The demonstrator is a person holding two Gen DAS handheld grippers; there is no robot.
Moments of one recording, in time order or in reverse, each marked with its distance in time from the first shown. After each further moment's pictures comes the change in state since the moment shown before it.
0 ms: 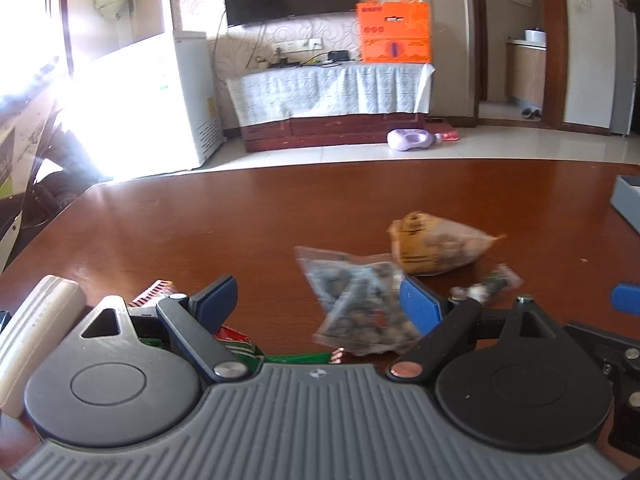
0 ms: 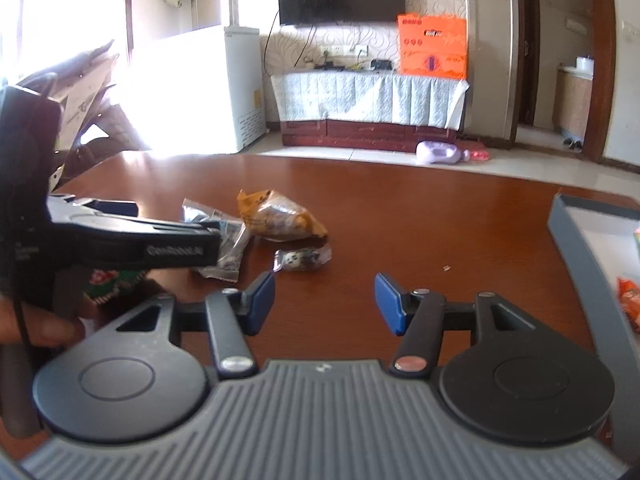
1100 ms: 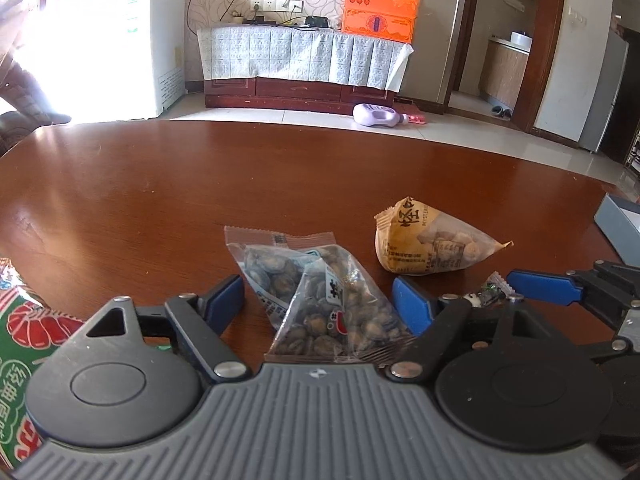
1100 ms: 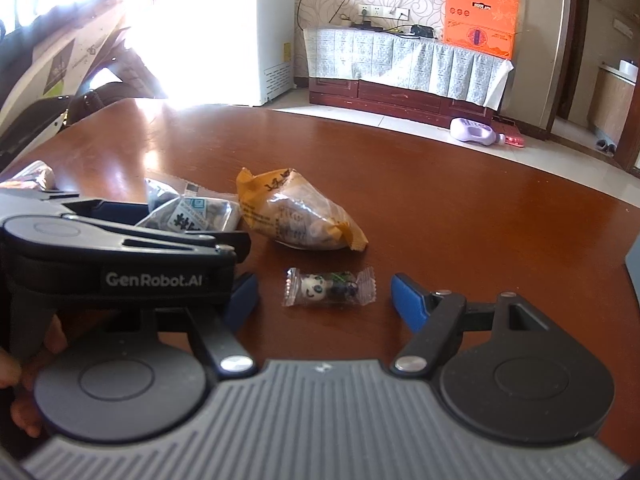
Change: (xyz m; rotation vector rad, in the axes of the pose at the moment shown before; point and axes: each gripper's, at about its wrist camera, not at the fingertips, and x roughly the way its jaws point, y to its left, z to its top) left arm 0.077 0.002 0.011 -0.114 0.105 -0.169; right arm 0.085 0.019 0.025 -0.113 0.125 0.053
